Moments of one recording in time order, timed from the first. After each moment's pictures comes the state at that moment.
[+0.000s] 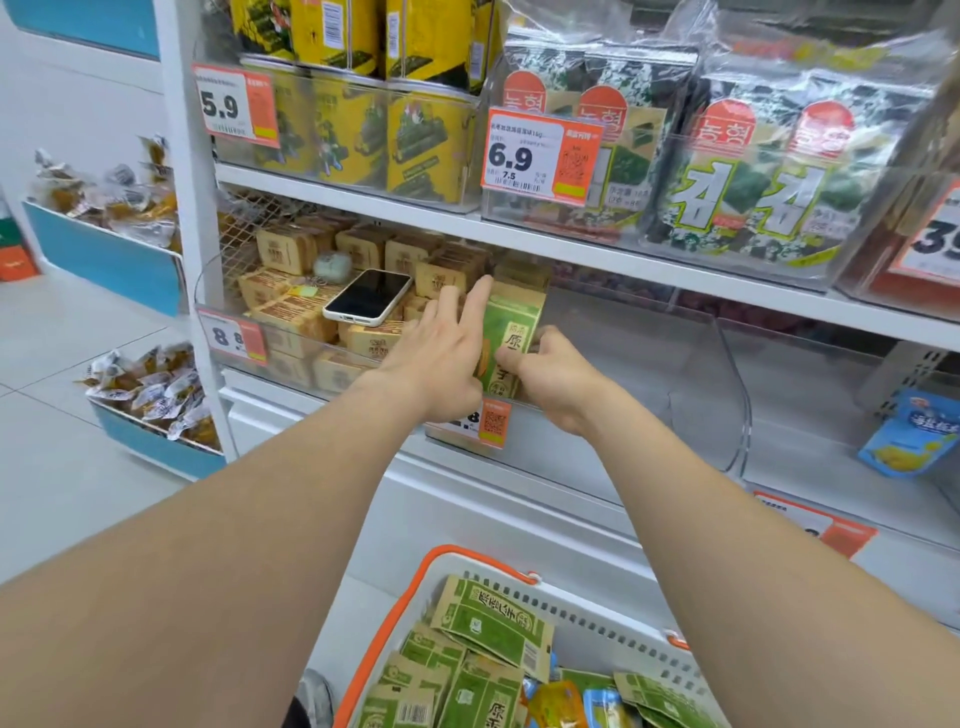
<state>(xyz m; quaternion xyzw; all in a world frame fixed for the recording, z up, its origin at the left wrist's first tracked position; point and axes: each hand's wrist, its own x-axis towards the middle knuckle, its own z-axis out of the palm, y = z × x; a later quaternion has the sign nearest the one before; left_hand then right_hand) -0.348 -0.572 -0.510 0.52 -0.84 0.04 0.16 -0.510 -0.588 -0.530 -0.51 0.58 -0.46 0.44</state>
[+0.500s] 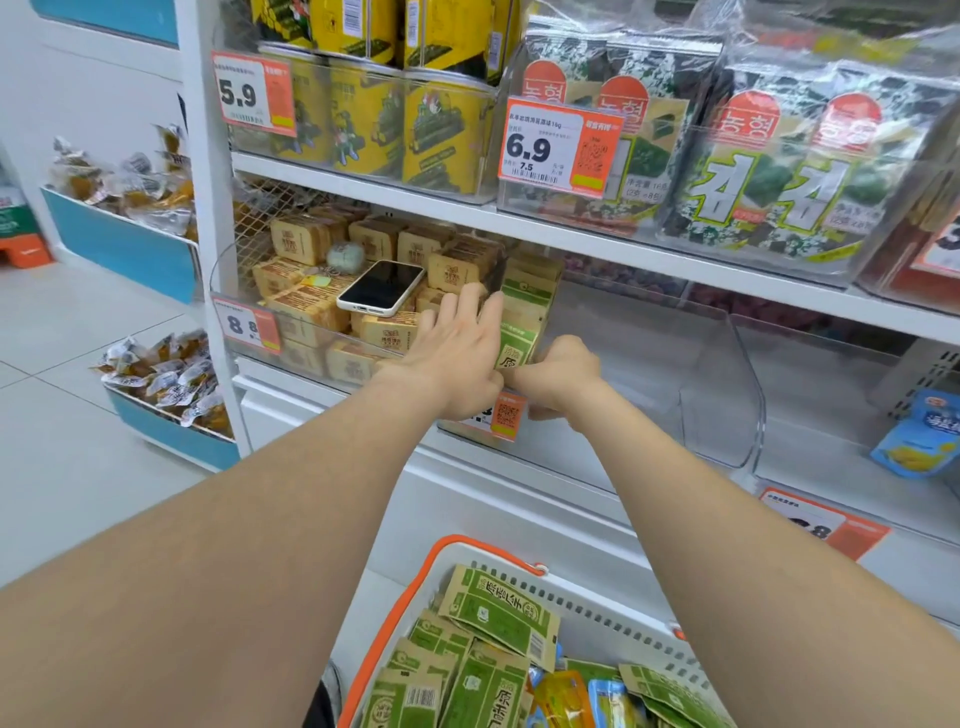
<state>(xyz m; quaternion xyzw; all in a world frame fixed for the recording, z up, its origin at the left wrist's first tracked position) -0.353 -0.569 -0.515 0.52 -0.84 0.06 0.16 -0.506 -0.580 -0.528 -0.53 0.73 -0.32 0.29</state>
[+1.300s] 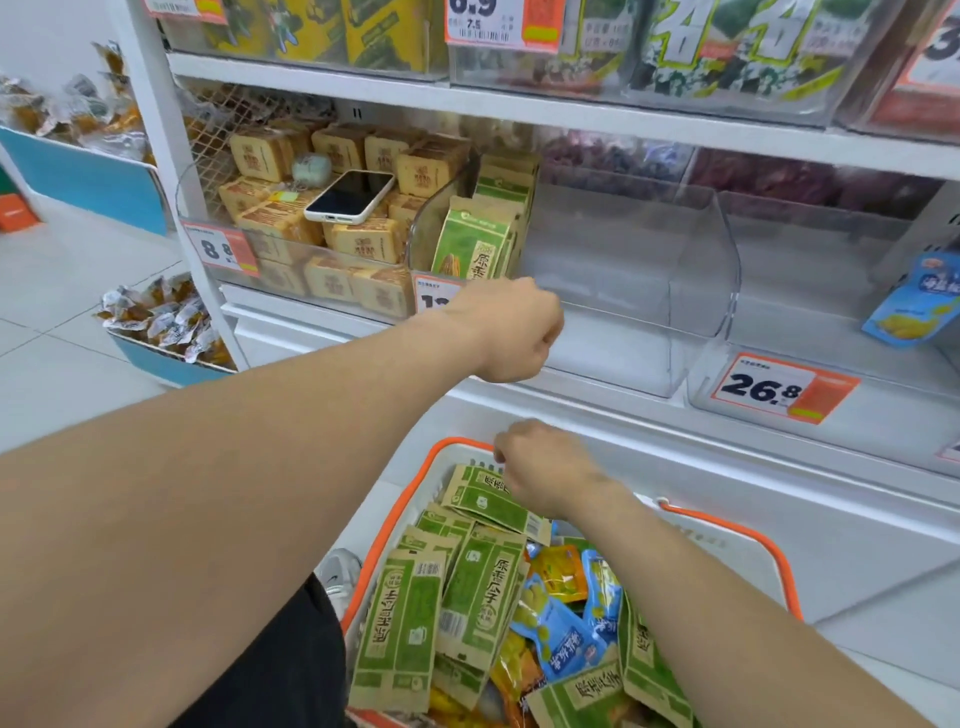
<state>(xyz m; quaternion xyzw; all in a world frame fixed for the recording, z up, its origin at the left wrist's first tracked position) -0.415 -0.508 -0.528 0.41 -0.91 0.04 0.01 -0.533 -0.450 -0.681 -0.83 0.56 0.03 0.03</state>
